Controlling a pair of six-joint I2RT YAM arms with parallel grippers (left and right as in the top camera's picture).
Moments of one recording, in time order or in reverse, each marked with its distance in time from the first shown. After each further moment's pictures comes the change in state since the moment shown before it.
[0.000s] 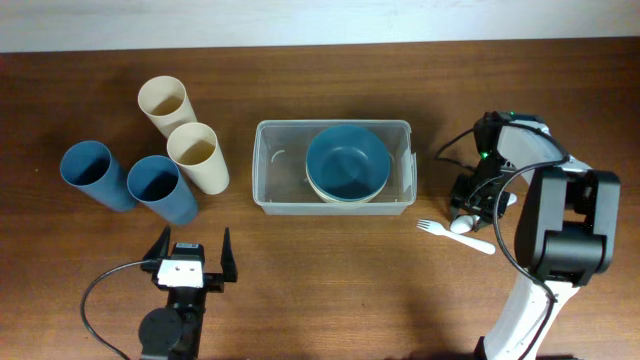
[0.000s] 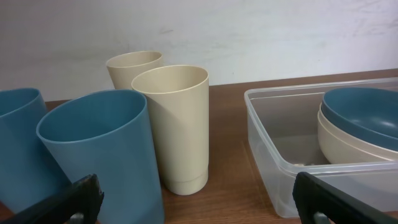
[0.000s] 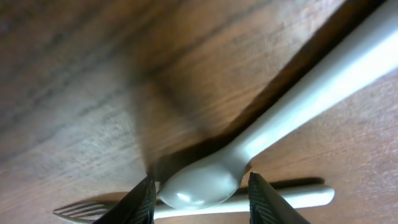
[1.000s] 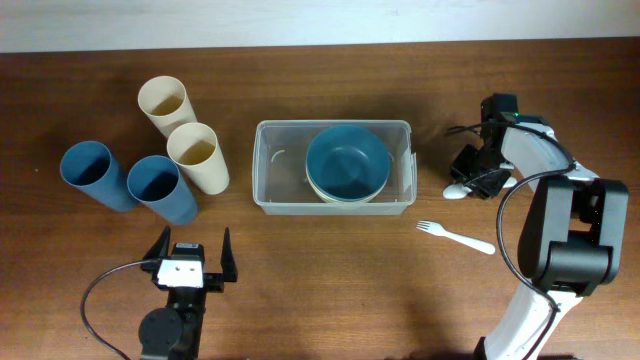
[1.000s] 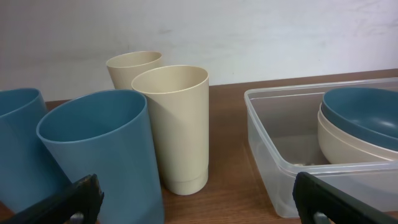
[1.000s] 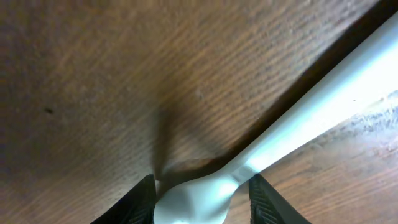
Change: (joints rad) left arm 0.000 0.000 0.000 0.000 0.000 0.000; right arm 0.000 -0.055 -0.021 0.355 0.005 0.163
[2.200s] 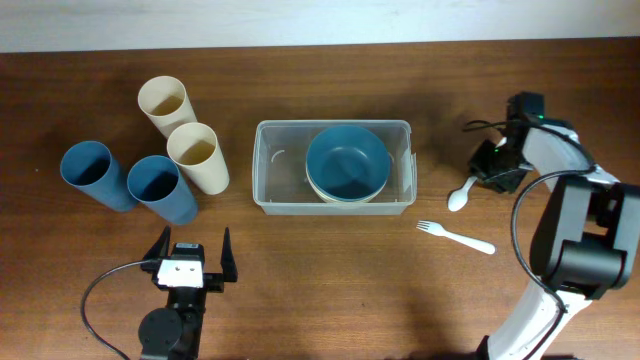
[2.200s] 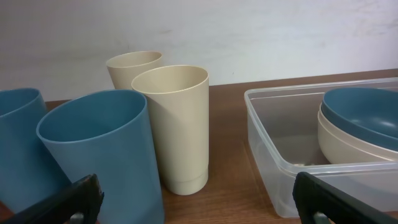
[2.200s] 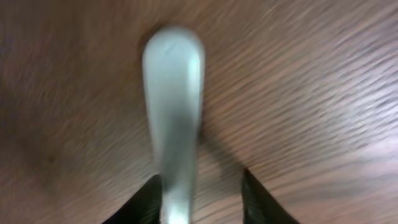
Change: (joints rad) left arm 0.000 0.000 0.000 0.000 0.000 0.000; right arm -0.114 0.001 0.003 0.082 -0.031 -0.148
